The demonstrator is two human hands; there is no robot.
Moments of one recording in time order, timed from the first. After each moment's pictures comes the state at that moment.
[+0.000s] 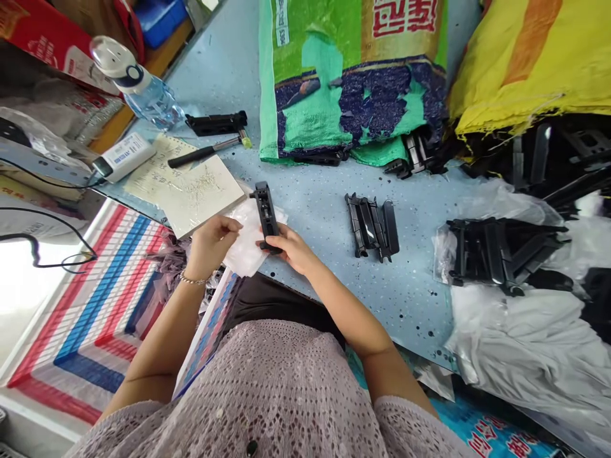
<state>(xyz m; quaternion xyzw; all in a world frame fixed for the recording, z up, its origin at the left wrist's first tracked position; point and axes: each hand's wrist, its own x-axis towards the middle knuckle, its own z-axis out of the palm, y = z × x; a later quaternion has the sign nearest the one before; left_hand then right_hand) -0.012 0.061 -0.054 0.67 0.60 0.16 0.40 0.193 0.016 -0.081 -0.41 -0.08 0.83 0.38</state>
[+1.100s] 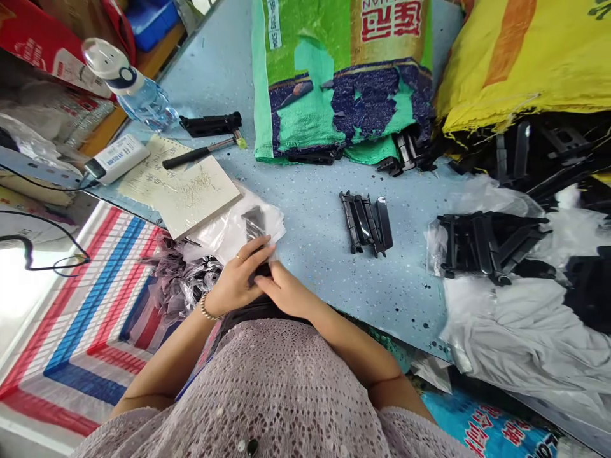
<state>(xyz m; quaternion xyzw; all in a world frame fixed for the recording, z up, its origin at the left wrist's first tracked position) 0.014 0.003 -0.023 0.80 0.35 0.18 0.44 0.185 -0.048 -0.034 -0.49 -0.32 0.74 0.33</state>
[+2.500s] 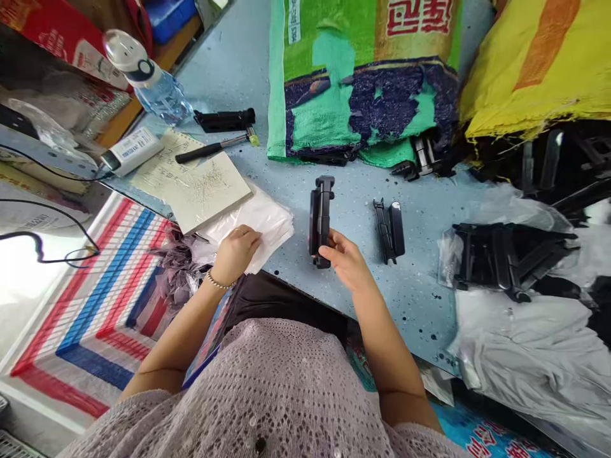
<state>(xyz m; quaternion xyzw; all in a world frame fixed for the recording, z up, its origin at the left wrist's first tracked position) 0.003 0.036 -0.080 0.77 0.55 0.05 0.32 0.281 -0.028 -0.069 -0.53 -0.21 0.71 0.41</state>
